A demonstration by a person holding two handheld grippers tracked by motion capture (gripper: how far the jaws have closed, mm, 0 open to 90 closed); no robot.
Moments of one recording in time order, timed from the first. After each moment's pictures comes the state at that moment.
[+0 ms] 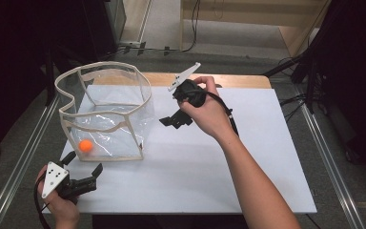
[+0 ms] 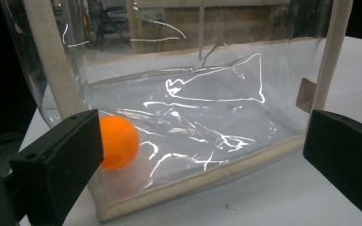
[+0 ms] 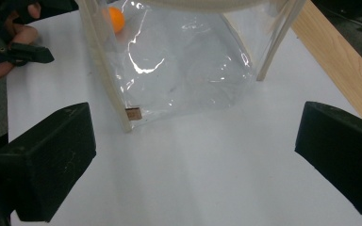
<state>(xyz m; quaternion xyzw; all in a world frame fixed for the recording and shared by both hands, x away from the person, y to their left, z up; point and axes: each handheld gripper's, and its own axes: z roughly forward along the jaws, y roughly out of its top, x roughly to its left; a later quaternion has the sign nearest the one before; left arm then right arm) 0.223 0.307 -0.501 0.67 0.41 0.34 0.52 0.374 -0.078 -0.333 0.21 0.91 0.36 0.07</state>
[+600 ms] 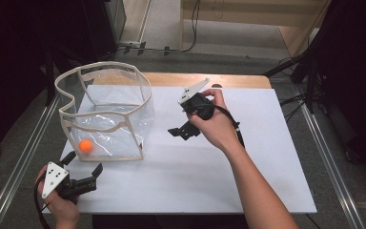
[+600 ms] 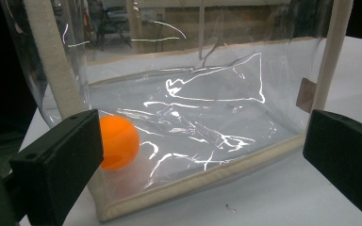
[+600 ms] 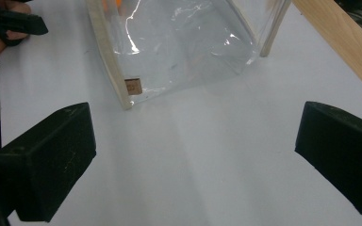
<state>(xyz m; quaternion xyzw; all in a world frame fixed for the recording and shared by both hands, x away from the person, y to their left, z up) 0.223 0.307 -0.501 0.67 0.41 0.34 0.52 0.357 -0.098 -0.361 0.22 0.90 0.36 0.08</state>
